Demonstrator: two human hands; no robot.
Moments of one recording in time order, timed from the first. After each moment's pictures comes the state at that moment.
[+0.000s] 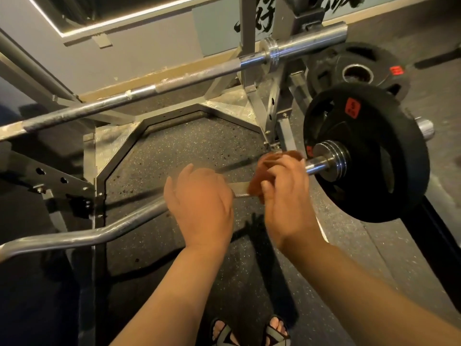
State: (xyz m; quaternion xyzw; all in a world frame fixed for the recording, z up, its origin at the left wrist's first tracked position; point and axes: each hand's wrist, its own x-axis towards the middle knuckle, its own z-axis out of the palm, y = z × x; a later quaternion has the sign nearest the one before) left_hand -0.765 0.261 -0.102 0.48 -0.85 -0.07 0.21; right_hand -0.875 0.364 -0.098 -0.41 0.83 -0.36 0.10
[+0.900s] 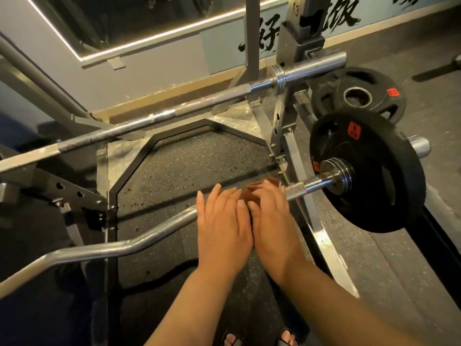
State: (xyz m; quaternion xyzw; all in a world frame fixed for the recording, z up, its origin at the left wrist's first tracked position) left_hand -0.745 0.267 -0.070 0.39 -0.89 -0.21 0.13; right_hand -0.831 0.337 -0.070 -0.34 0.81 -0.42 0.23
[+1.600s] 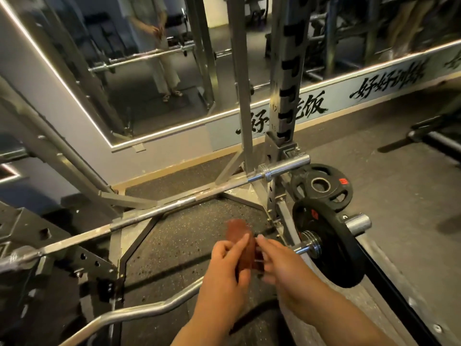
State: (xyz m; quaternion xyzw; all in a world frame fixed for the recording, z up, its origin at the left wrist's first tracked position) left_hand -0.725 0.272 0.093 0.31 -0.87 -0.36 0.12; right_hand -0.844 0.359 0.102 -0.09 0.64 -0.55 0.54
